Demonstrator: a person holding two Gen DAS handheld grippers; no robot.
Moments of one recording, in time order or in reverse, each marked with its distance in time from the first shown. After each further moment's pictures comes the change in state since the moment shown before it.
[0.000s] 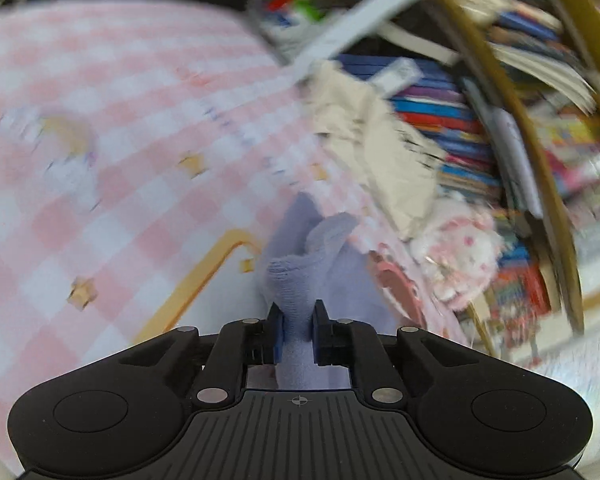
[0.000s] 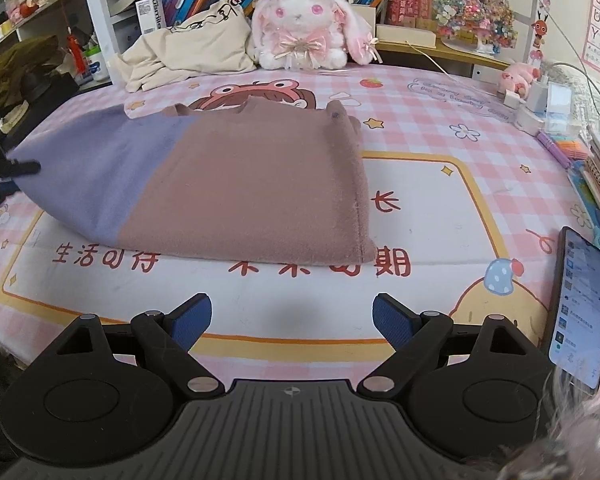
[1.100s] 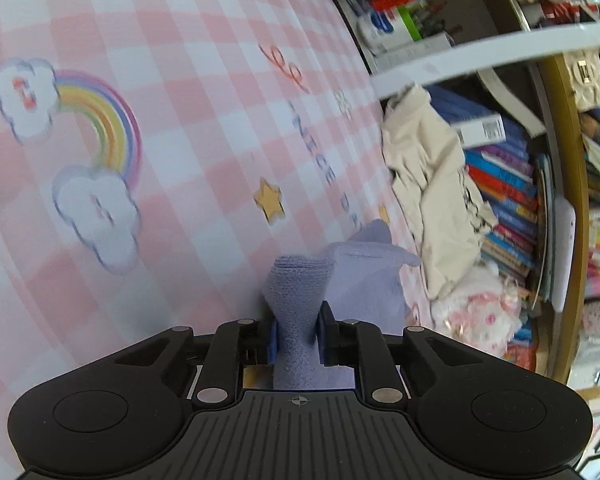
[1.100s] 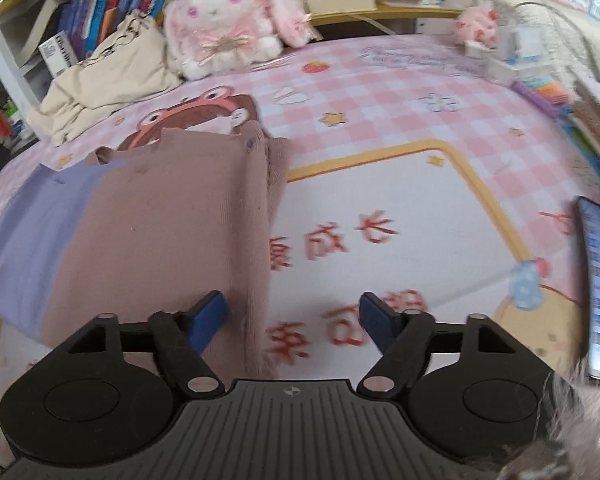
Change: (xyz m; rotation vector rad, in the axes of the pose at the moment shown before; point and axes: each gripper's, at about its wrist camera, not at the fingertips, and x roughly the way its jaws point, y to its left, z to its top) left arm 0.042 0.054 0.063 -0.199 0.021 -0.017; right arm 0.065 -0.006 0.056 0.253 0.047 -0.066
